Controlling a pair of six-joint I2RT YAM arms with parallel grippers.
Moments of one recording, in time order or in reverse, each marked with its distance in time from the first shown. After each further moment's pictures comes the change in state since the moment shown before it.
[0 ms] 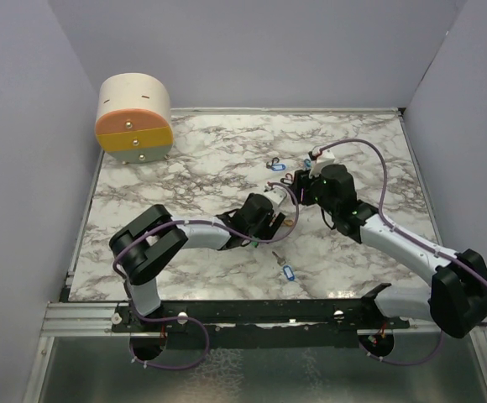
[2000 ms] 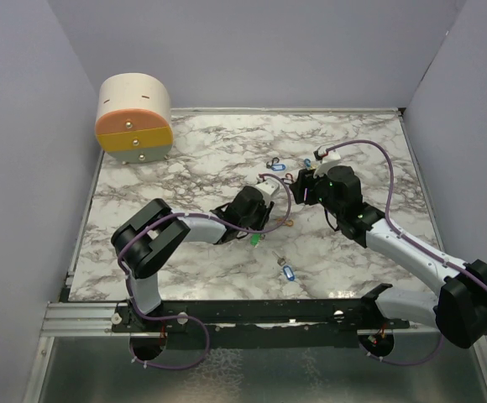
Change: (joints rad) left arm 0.095 0.056 -0.007 0.142 0.154 -0.031; right arm -0.002 -0.080 -0.016 0.001 0.003 0.002
